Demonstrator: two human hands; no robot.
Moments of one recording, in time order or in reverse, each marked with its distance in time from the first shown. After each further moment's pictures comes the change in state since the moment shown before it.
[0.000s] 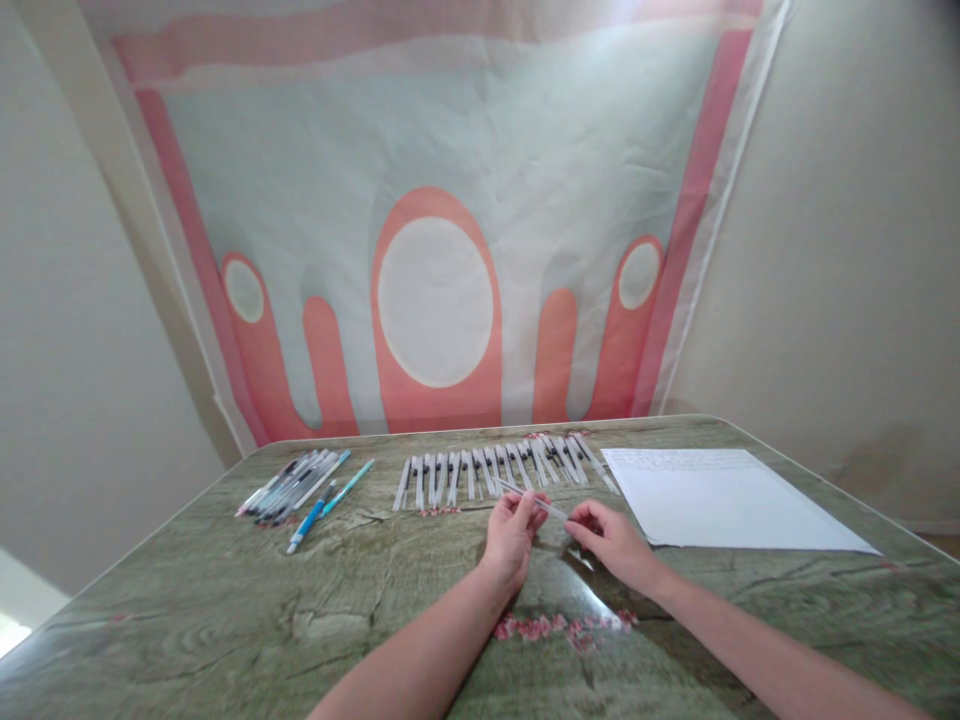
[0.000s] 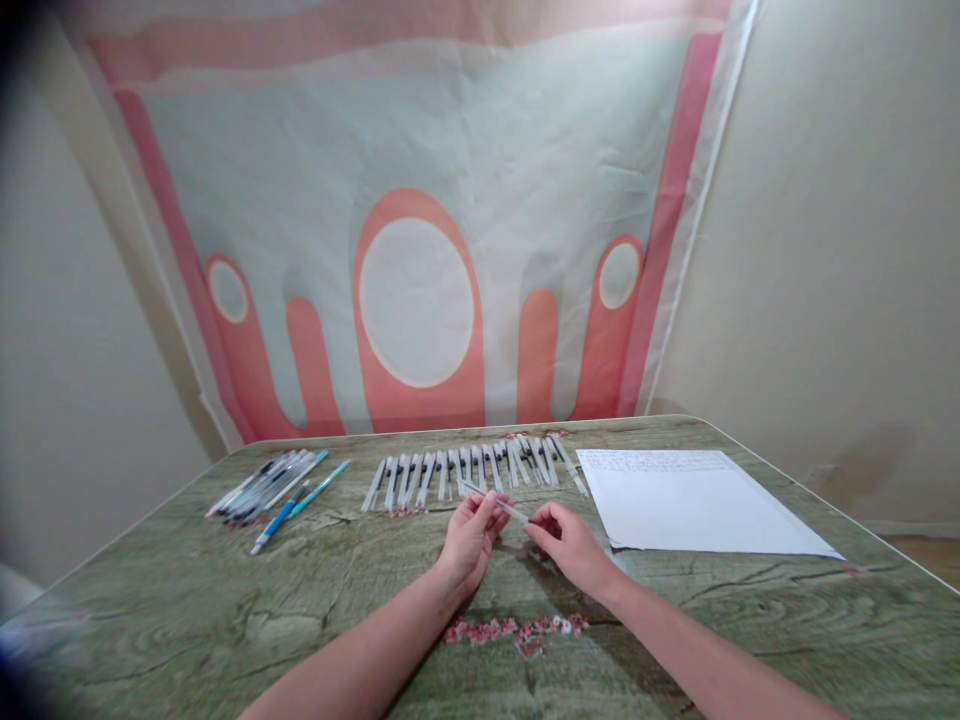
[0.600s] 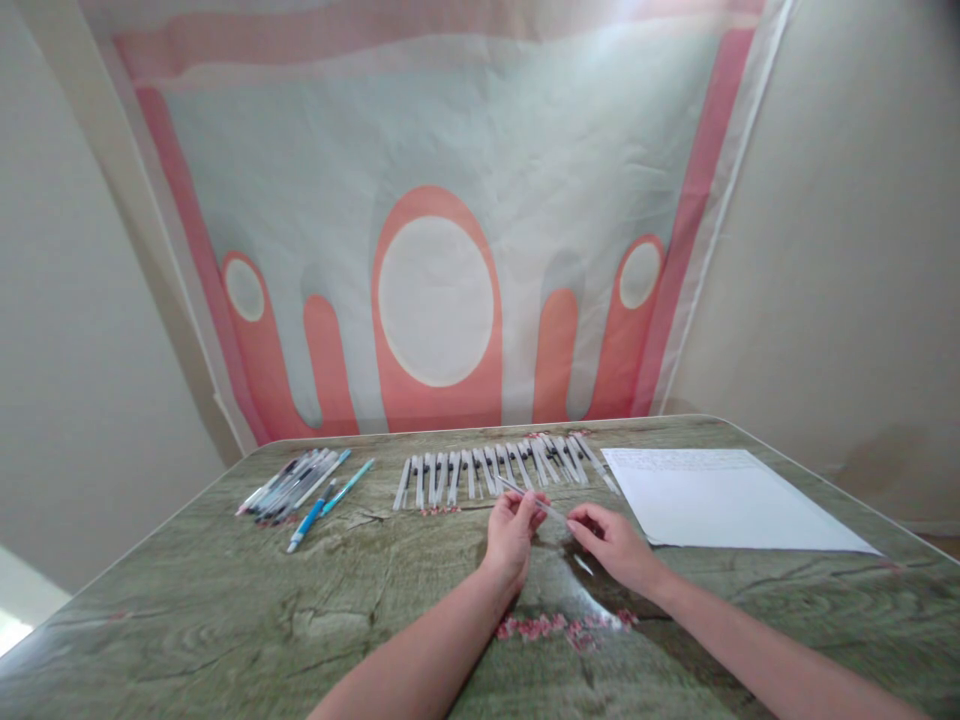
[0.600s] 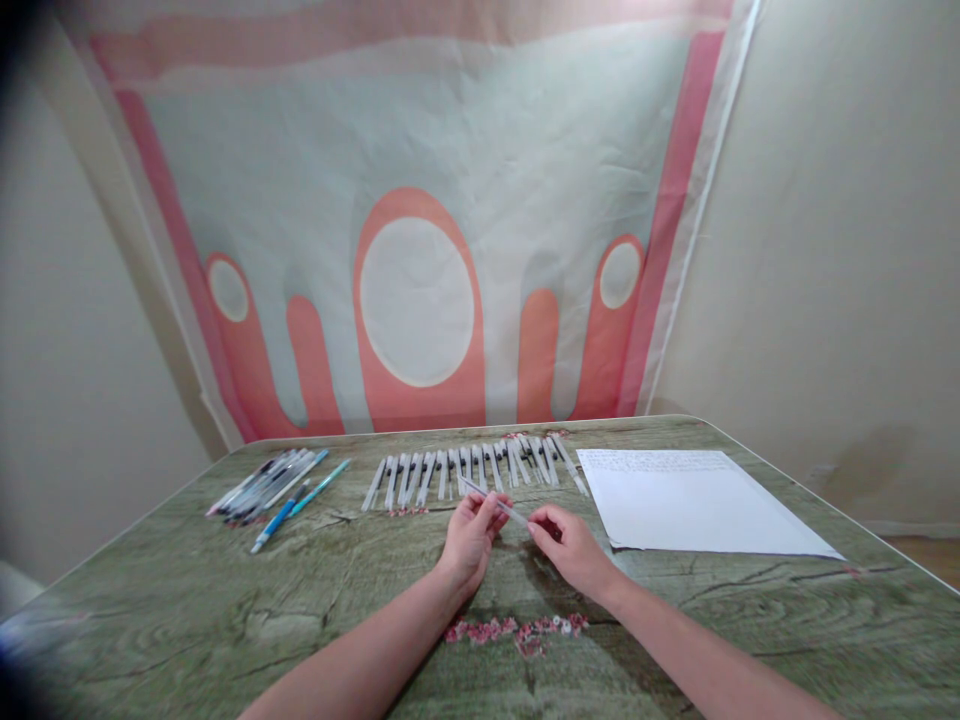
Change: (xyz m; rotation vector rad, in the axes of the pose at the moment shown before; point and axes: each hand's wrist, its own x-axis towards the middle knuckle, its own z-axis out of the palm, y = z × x) left_hand 0.000 -0.001 0.000 0.064 0.020 0.050; right_hand -0.002 -0.004 -0.001 -0.044 -0.017 -0.073
